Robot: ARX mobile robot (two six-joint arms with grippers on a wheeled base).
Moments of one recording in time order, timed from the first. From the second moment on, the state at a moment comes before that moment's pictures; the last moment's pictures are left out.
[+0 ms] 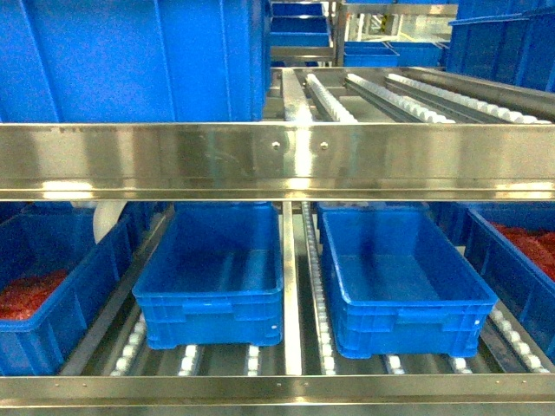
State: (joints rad) left arm 0.00 0.01 0.02 -0.01 -0.01 0.00; right arm 0.00 0.00 0.01 -0.01 0.00 0.00
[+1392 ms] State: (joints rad) left arm 0.00 0.01 0.02 -0.01 0.00 0.00; right arm 0.00 0.00 0.01 -0.01 0.00 0.00
